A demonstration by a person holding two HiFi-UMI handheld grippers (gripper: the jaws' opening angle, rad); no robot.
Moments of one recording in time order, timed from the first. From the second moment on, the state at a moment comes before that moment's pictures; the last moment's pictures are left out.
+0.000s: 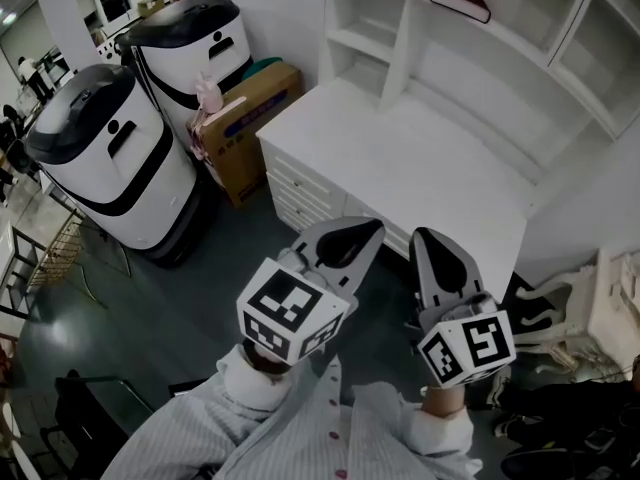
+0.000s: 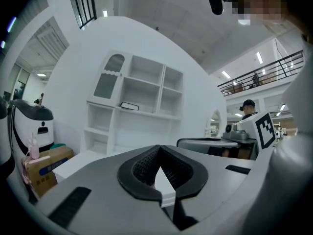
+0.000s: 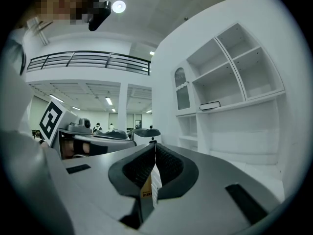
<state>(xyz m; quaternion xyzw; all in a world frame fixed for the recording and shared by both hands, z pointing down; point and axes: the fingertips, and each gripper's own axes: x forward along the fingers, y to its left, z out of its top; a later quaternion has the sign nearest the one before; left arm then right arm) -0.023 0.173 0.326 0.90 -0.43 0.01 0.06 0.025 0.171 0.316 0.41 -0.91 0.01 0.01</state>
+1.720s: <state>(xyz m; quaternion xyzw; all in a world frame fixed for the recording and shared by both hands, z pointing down) -0.009 -0.181 0.309 0.91 -0.41 0.02 0.05 0.063 -0.186 0.295 0.45 -0.89 -0.02 0.04</state>
